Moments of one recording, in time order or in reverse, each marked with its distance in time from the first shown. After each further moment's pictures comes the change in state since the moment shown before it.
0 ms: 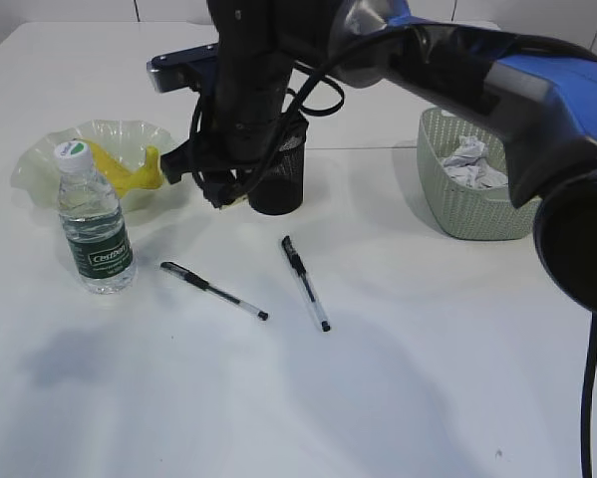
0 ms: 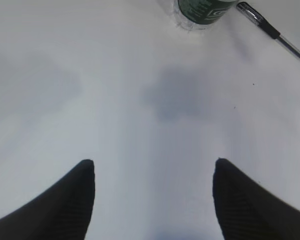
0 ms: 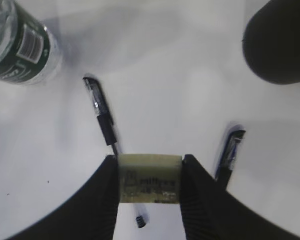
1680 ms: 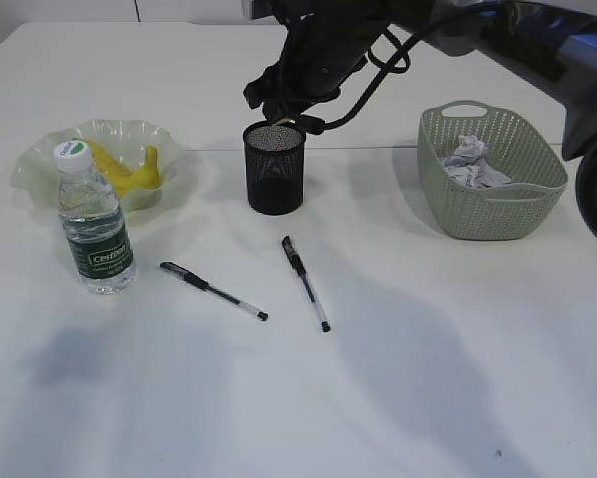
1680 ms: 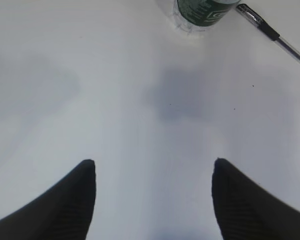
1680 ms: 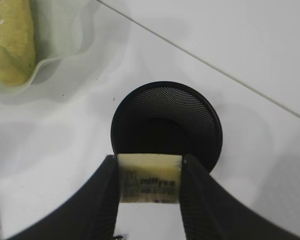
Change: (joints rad) left arm 0.000 0.000 0.000 0.000 -0.003 0.000; right arm -0.214 0.026 -0.063 0.109 -0.271 -0.250
